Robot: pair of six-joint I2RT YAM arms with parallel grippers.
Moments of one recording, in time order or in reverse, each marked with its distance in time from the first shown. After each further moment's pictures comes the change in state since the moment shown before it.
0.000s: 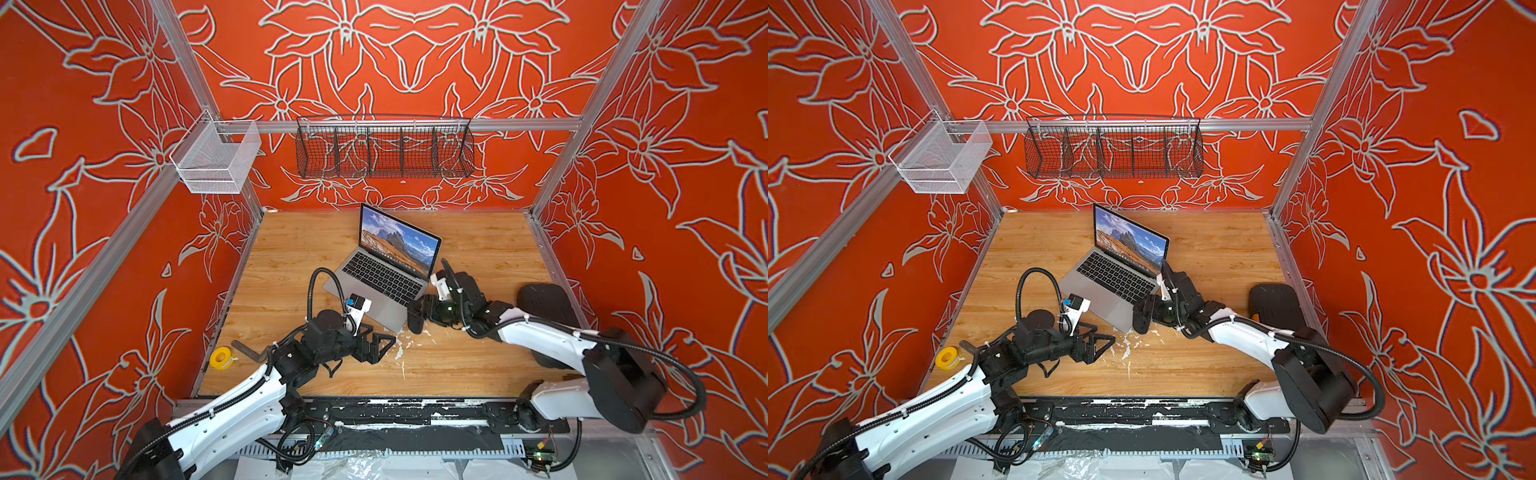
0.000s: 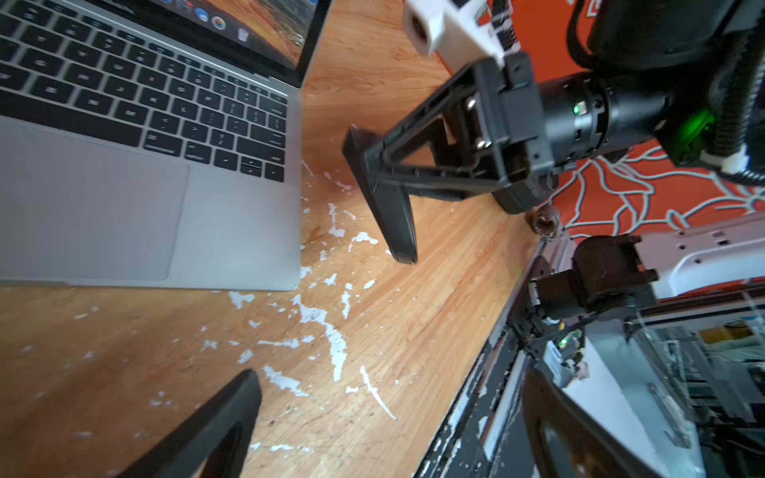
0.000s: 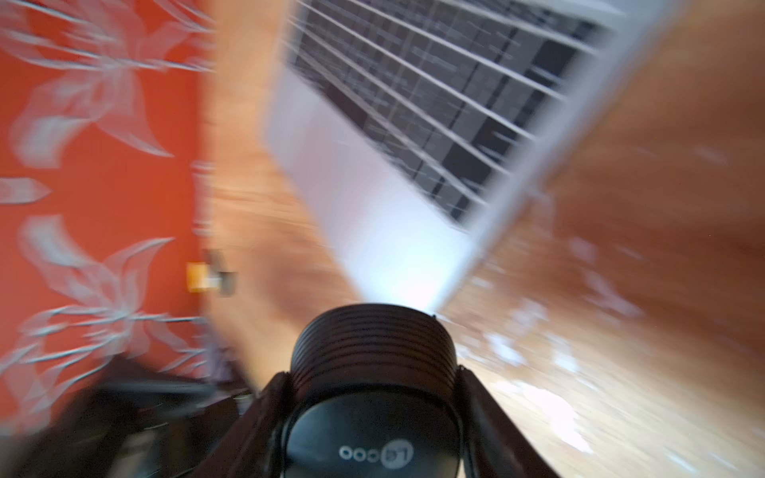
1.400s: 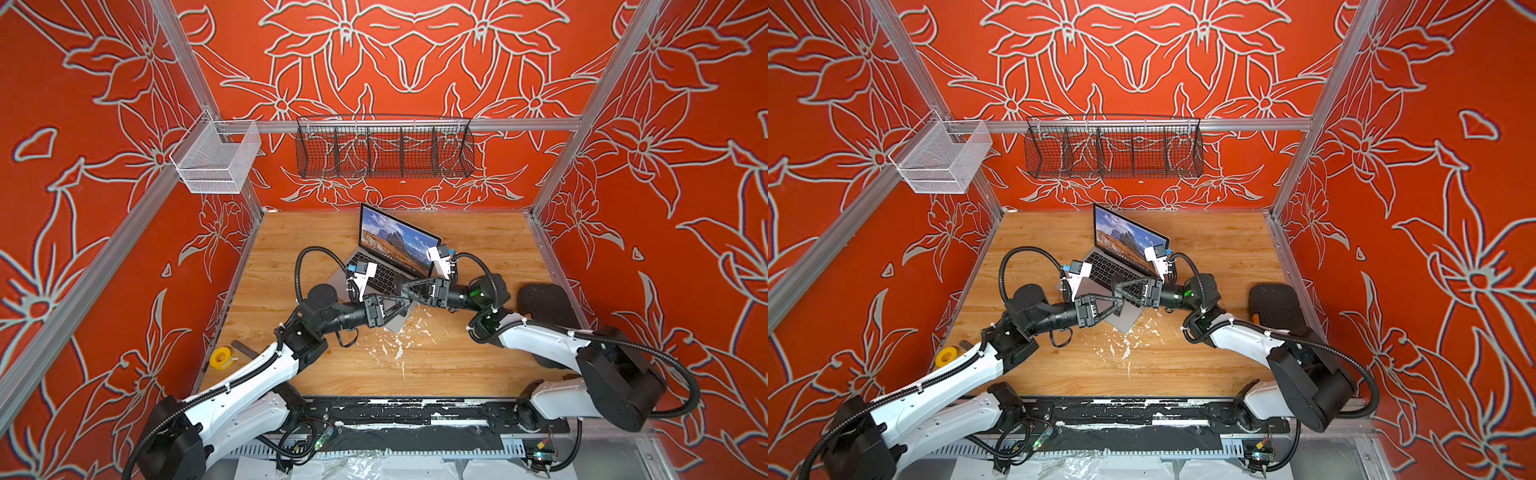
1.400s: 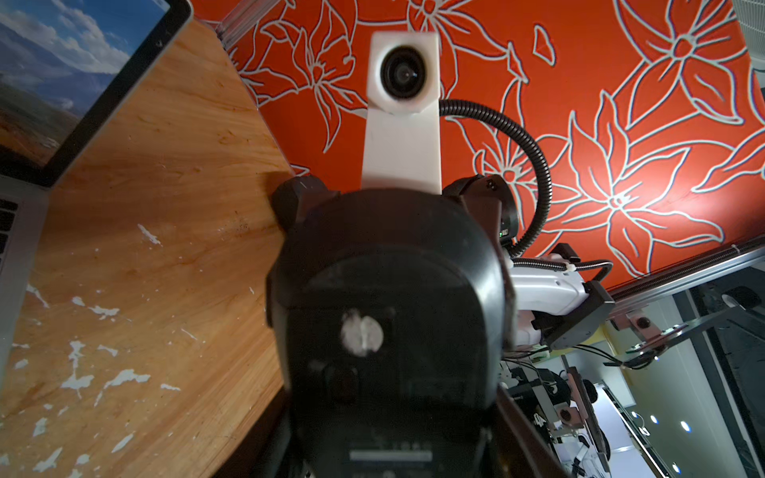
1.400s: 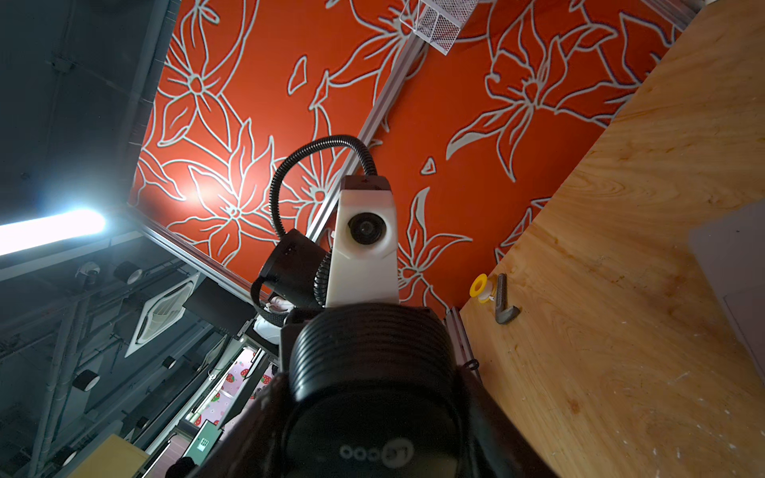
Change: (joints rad) left arm 0.079 0.177 0.177 0.408 0.279 -0.406; right arm 0.005 0.016 -0.071 0.934 -0.407 0.296
